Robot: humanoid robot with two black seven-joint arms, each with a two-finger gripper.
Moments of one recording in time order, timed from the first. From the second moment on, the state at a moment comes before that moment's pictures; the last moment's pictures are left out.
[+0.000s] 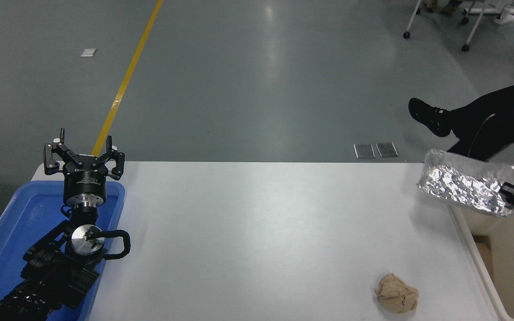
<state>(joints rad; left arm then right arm) -0.59 0.14 -1.05 -0.41 -0.12 -0.58 -0.60 0.80 -0.50 -0.65 0.10 -0.18 0.30 -0.01</state>
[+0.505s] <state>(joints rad) -0.59 0.14 -1.05 -0.41 -0.12 -0.58 -0.60 0.67 -0.44 -0.62 0.03 -0.09 0.12 -0.06</state>
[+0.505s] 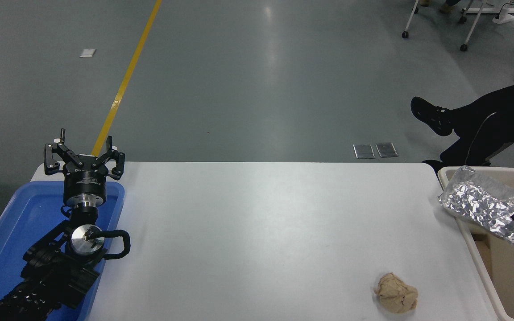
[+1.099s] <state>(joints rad) -0.59 0.14 -1.05 -0.41 -0.12 -0.58 -0.60 0.77 -0.37 -0.66 0.06 -0.07 0.10 -0.05</state>
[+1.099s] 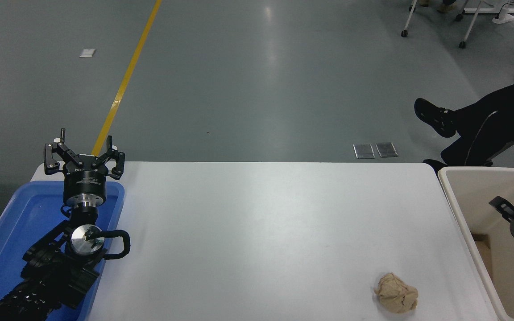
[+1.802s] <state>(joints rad) -0.59 0.14 -1.05 -0.41 -0.12 -0.58 -0.60 1.57 -0.43 -1.03 1.10 -0.07 0.10 -0.05</state>
